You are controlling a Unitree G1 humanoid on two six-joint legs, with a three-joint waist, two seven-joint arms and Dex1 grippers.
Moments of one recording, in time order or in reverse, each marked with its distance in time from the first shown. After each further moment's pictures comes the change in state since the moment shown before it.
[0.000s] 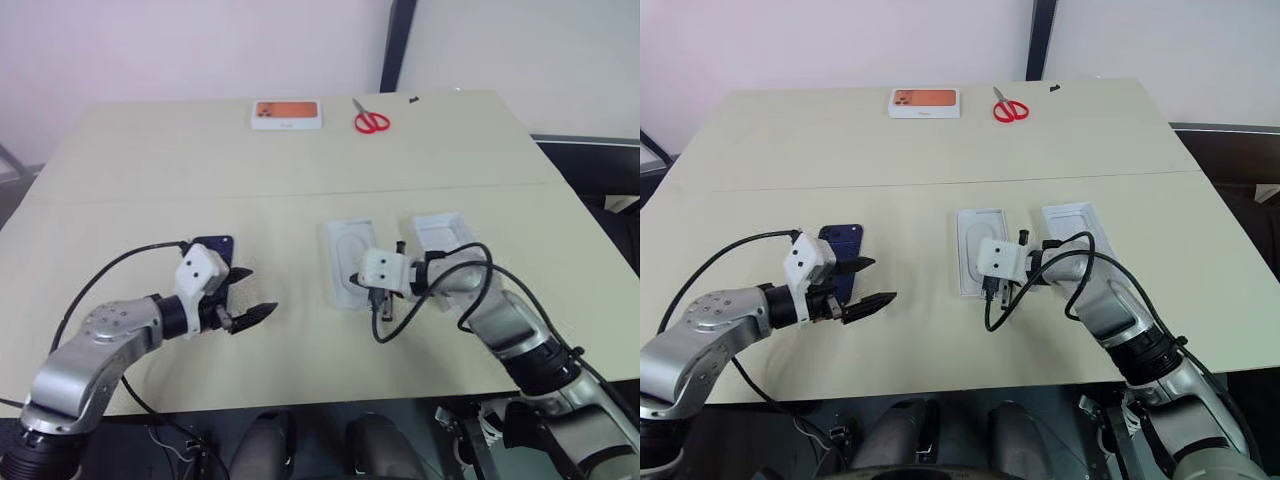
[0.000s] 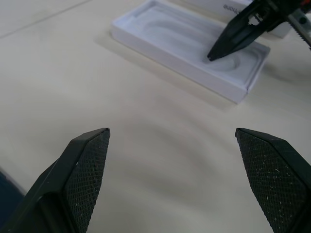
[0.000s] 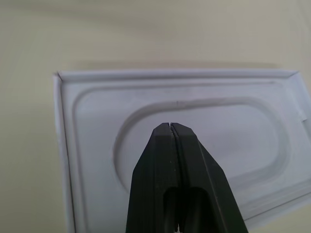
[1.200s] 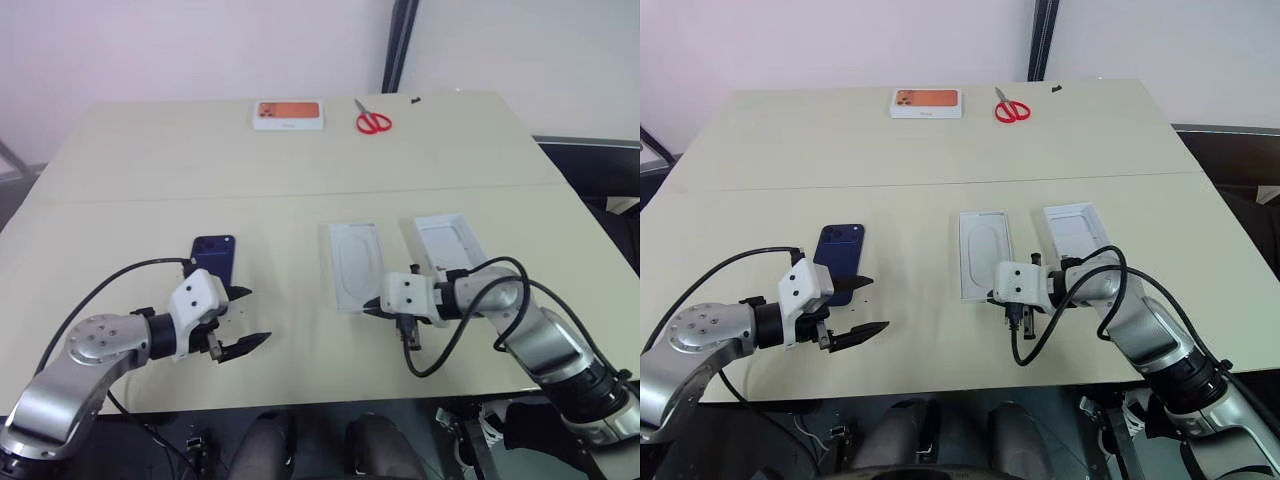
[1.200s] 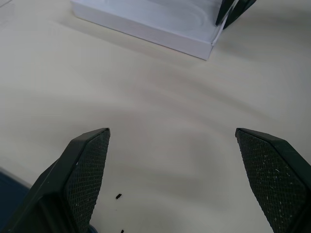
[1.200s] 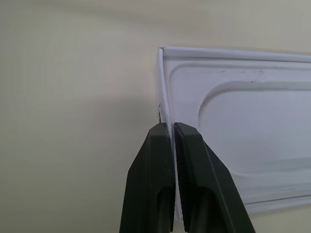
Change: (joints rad) left arm 0.109 0.071 -0.002 -0.060 0.105 -0.128 -0.110; right arm 0.128 -0.146 -0.052 -0.176 0.158 0.024 0.136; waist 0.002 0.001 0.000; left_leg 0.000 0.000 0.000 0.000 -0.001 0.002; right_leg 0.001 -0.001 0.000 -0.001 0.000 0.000
